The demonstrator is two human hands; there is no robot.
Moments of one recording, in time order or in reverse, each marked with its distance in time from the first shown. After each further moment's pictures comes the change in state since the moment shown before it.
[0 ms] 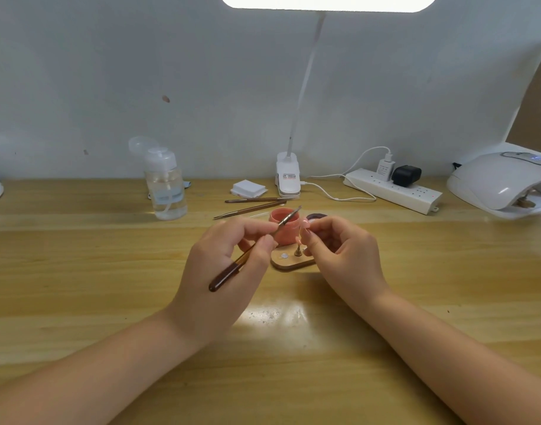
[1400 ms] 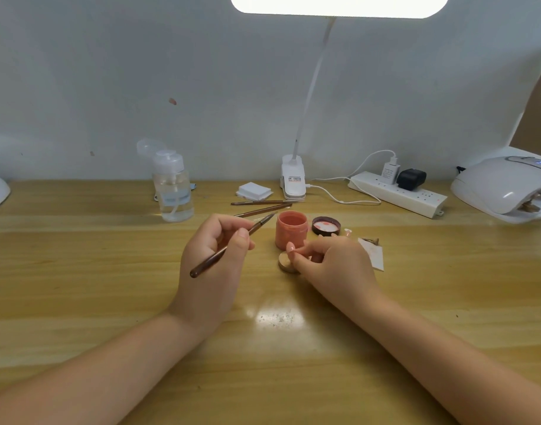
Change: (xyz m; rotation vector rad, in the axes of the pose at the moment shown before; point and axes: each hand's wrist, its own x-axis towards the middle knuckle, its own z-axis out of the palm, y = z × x) left_hand 0.002 -0.037 -0.001 -0.268 0.198 -0.274; right_hand 0.001 -0.003 0.017 -0.413 -0.144 0.092
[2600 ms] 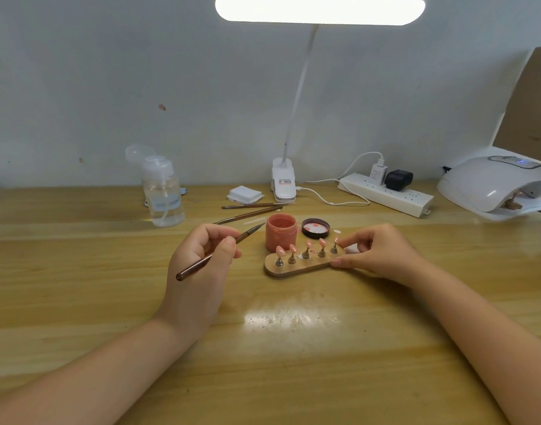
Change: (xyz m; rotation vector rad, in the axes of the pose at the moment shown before) left_hand -0.003 0.001 -0.002 0.016 -0.005 -0.071; right_hand 0.032 0.071 -0.064 0.017 -0.278 0.222
